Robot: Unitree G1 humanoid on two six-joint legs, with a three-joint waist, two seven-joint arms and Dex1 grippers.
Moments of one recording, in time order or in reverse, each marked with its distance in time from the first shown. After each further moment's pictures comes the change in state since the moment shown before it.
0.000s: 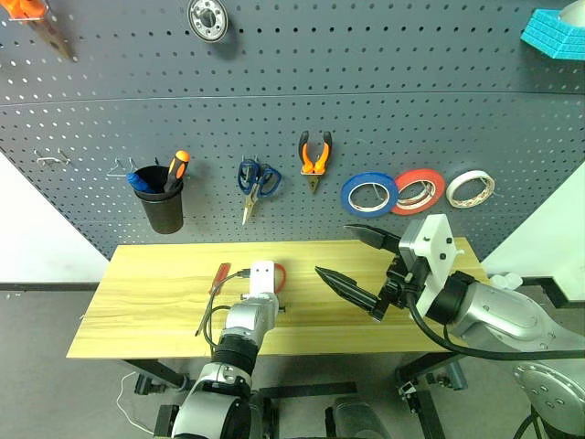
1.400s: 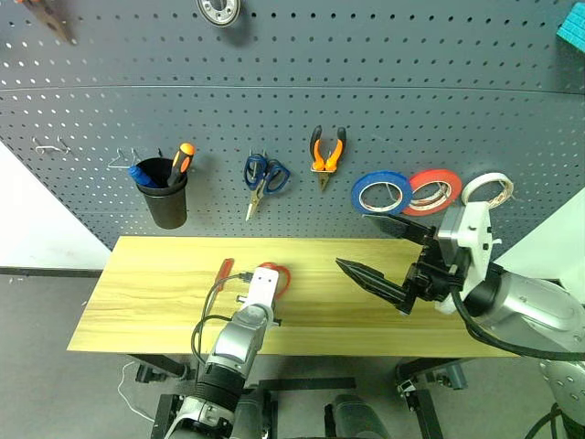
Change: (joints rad) left arm 0.197 0.101 -0.230 -0.337 0.132 0.012 -0.181; right arm 0.038 -0.050 -0.196 0.051 0.073 -0.041 0.191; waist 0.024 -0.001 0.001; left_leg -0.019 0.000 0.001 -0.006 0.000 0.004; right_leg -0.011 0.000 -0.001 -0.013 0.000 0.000
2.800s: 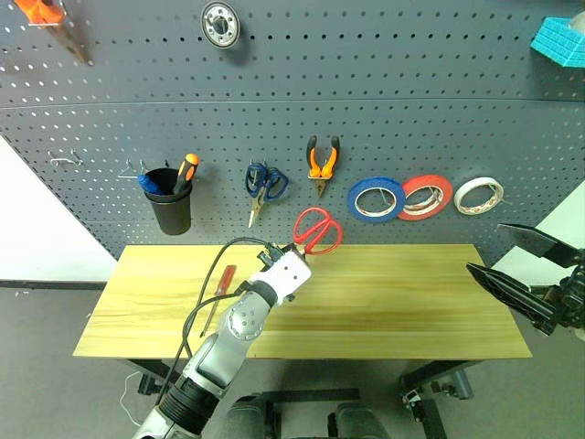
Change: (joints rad) left arm 0.065 0.252 -0.239 -0.336 0.263 -0.582 -0.201; right arm 0.426 -0.047 -0.607 0.218 0.052 -0.156 0.359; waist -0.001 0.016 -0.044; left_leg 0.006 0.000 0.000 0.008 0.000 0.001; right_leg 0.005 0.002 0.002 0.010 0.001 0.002
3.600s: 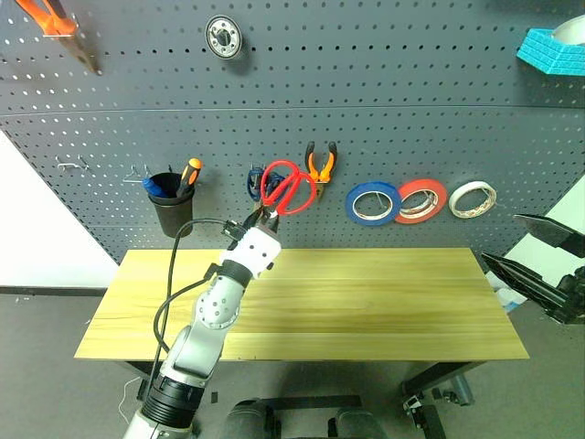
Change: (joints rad) left arm 0.014 -0.004 0.198 -0.092 0.003 -0.112 0.049; right arm -0.055 -0.027 0.000 0.096 -0.086 -0.021 0.056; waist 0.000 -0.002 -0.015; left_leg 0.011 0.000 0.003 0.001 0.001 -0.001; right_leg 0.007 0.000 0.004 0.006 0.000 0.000
